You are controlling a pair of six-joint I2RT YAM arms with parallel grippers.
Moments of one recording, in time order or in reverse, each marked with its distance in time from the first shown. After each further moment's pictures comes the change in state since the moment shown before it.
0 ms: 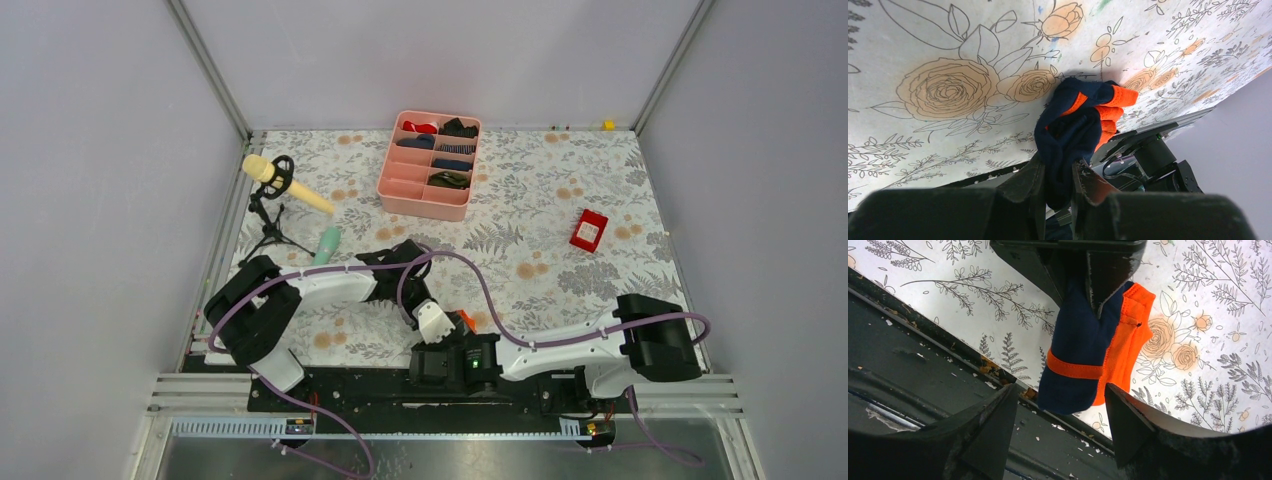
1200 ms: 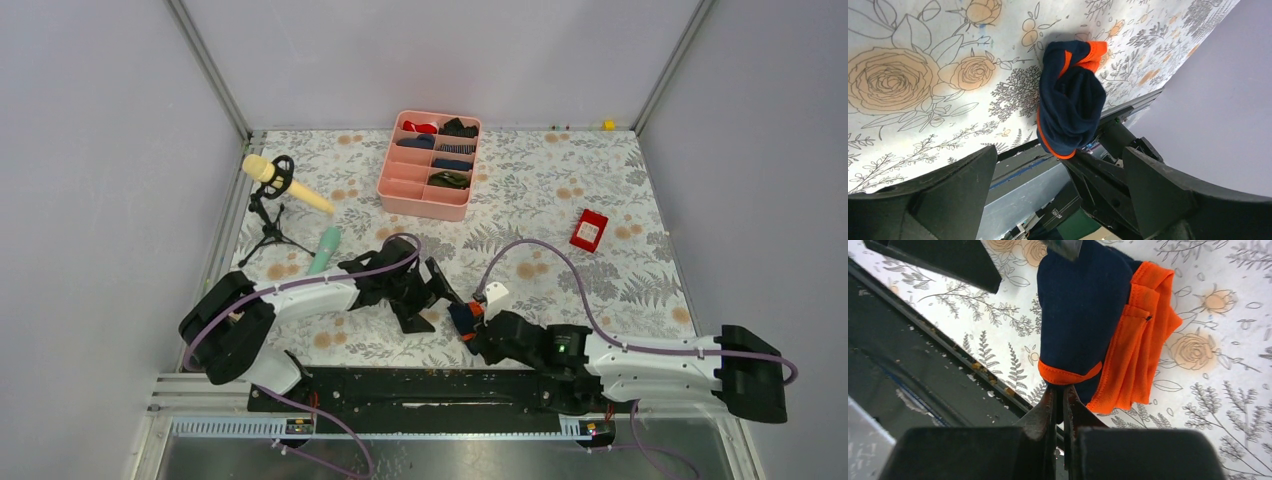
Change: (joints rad) left arm 0.012 -0.137 -0.099 0.187 0.006 -0.049; right arm -0.275 -0.549 -0.518 0.403 -0.289 -0.085
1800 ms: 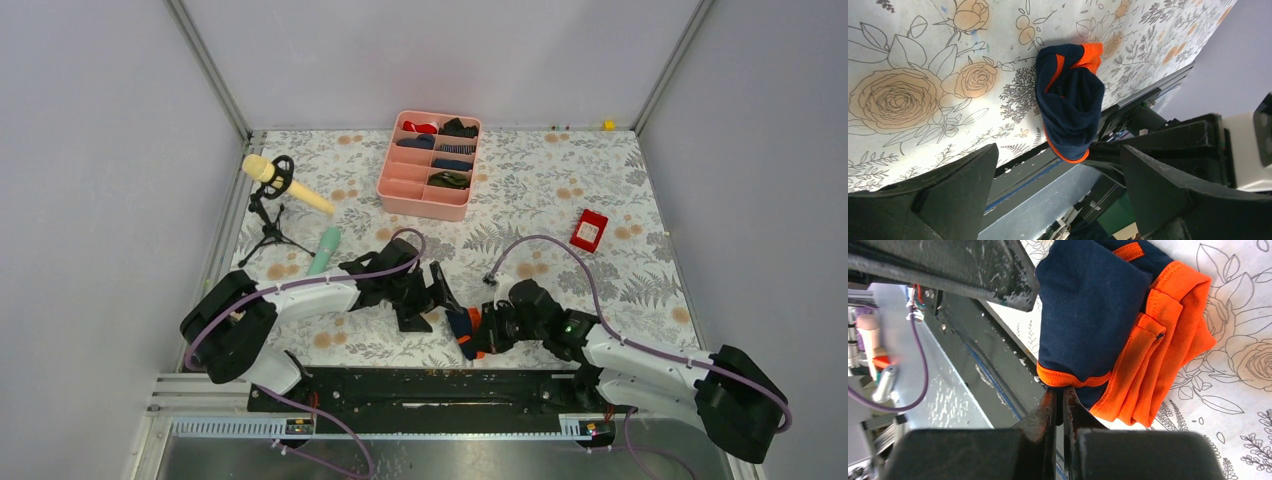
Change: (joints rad) left arm -0.001 0.002 -0.008 0.021 0.019 0.174; right arm -0.404 -0.026 -0.112 0.194 -0.653 0.011
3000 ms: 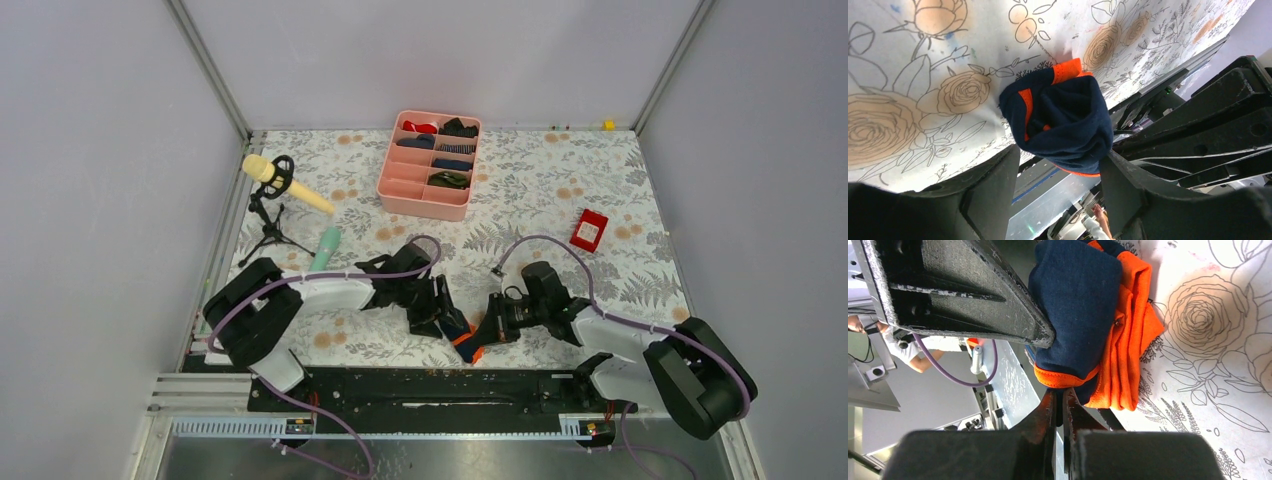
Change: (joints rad) left arm -0.035 0.115 0.027 0.021 0.065 0.090; right arm -0.321 0.252 -0.010 0.158 -0.518 0.059
